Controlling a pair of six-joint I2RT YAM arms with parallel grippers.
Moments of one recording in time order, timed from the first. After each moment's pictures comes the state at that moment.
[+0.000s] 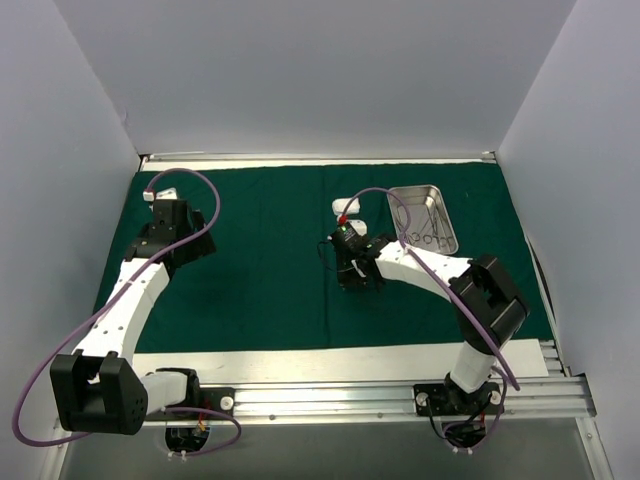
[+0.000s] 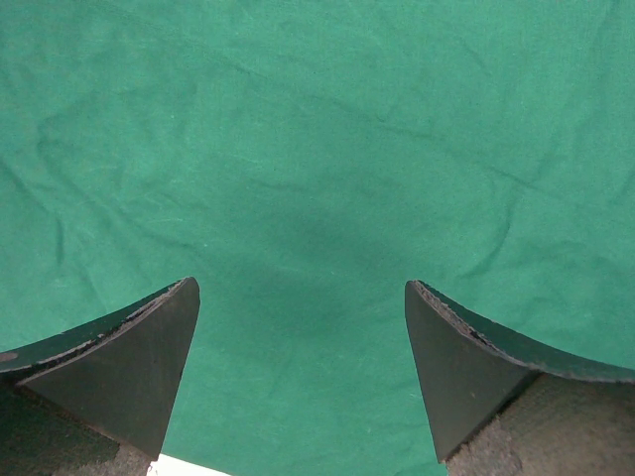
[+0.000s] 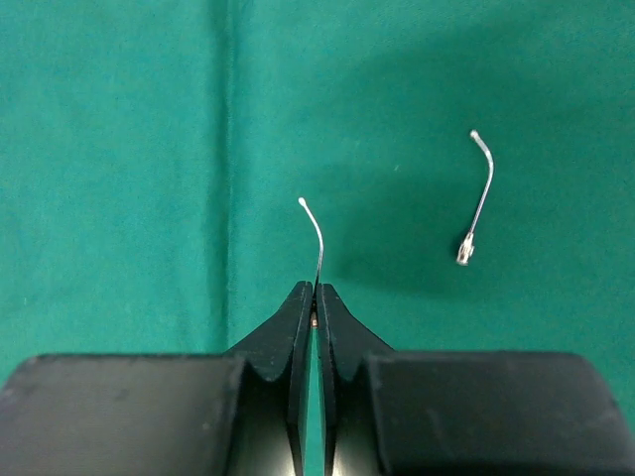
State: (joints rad) left arm -0.09 1.22 0.99 -0.62 -0.28 -0.40; right arm 0.72 1.72 1.07 -0.48 0.14 0.62
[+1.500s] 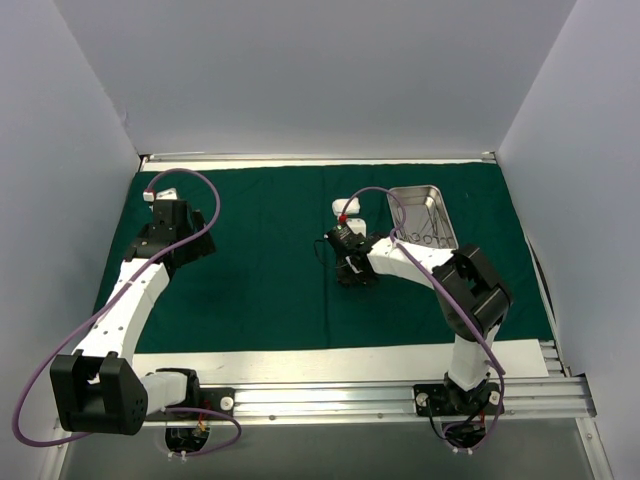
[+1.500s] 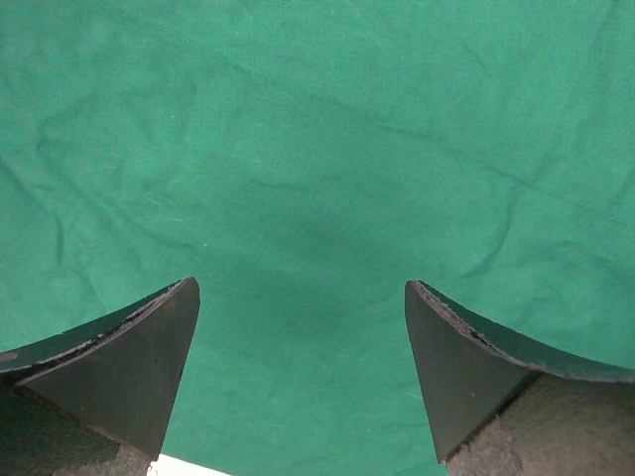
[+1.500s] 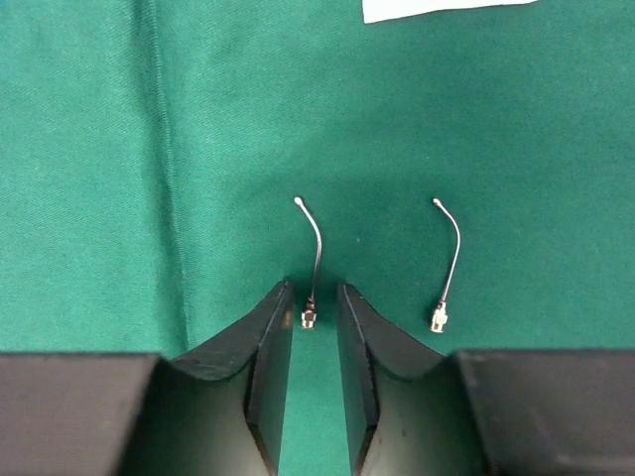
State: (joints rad) left arm -0.09 1.22 0.99 -0.62 -0.28 -0.40; right arm 0.70 1.83 1.11 -0.44 0.22 0.63
